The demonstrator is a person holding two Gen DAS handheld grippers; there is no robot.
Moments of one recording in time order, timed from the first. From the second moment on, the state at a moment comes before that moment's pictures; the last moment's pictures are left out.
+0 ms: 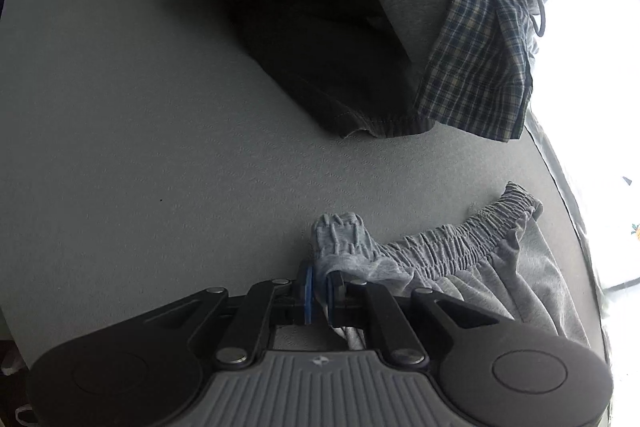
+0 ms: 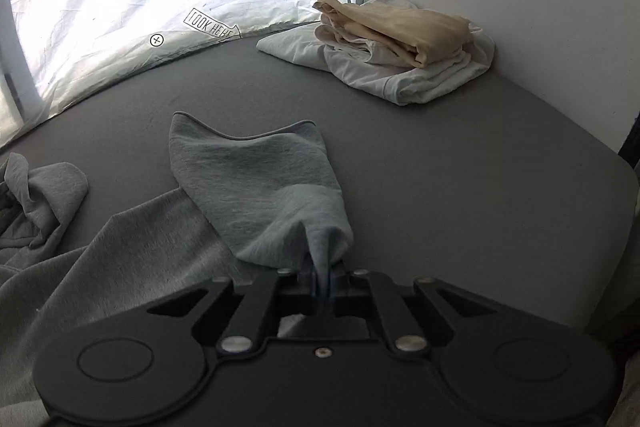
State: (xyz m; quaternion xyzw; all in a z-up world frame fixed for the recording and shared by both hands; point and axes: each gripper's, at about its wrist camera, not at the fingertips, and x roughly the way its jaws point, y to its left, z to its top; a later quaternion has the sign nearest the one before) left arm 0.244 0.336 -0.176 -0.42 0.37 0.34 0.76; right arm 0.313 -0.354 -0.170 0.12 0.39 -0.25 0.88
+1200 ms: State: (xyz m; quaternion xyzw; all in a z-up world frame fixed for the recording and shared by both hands) left arm 0.319 0.005 -0.201 -0.18 0.52 0.24 0.80; right arm 0.413 -0.492 -0.196 0.17 0.40 -0.07 0.90
